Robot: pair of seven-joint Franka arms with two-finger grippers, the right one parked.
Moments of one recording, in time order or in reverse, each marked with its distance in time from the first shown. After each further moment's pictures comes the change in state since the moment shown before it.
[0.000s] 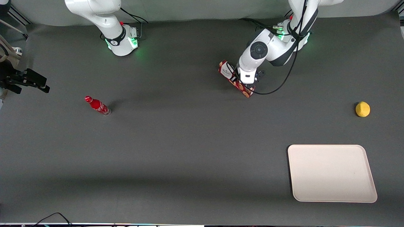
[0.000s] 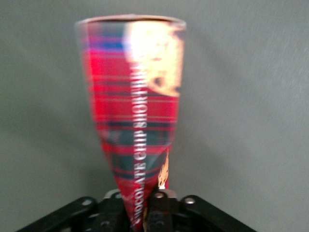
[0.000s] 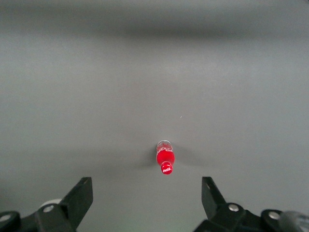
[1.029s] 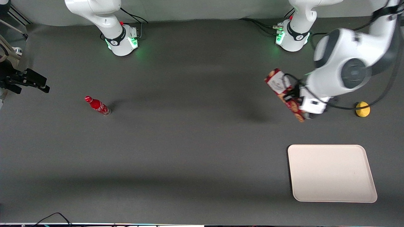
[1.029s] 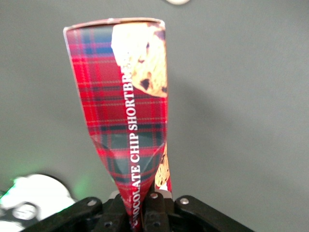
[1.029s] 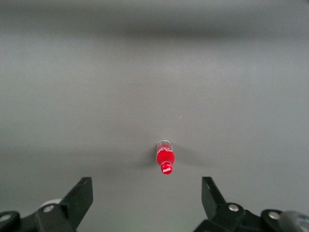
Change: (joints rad) arm 0.036 -0.129 0.507 0.719 0.087 -0.999 0.637
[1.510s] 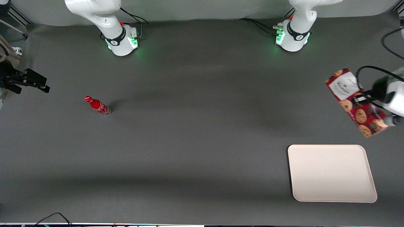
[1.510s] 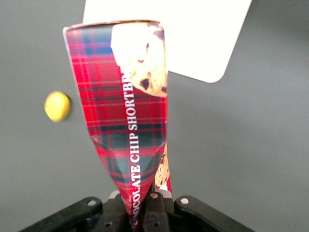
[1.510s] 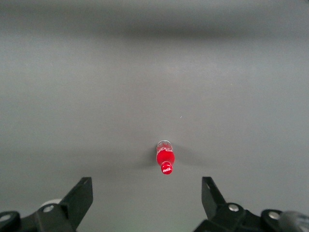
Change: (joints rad) arm 0.007 0.094 0.267 0.369 0.138 -0.171 0.502
